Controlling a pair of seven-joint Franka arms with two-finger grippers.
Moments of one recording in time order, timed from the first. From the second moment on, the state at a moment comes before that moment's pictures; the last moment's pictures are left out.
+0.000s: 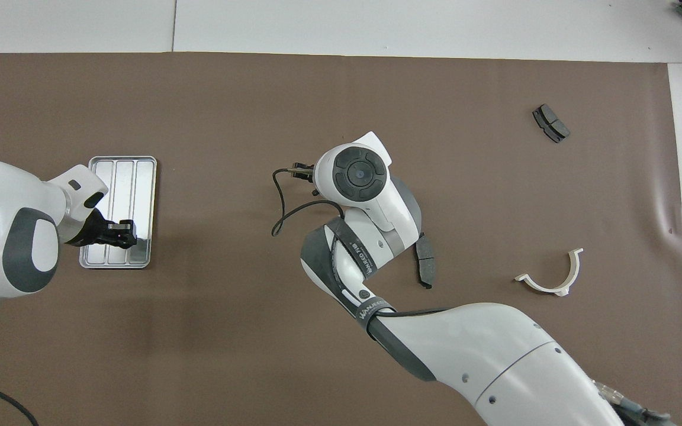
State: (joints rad) left arm -0.23 0.13 0.24 -2.17 -0.15 2.18 0.10; right arm 0.55 0.65 0.00 -1.49 -0.04 2.43 0.77
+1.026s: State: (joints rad) left arm -0.52 0.13 0.22 -1.98 -0.11 2.17 -0.03; right arm 0.14 0.35 -0.03 -1.50 -0.06 1.98 0.23
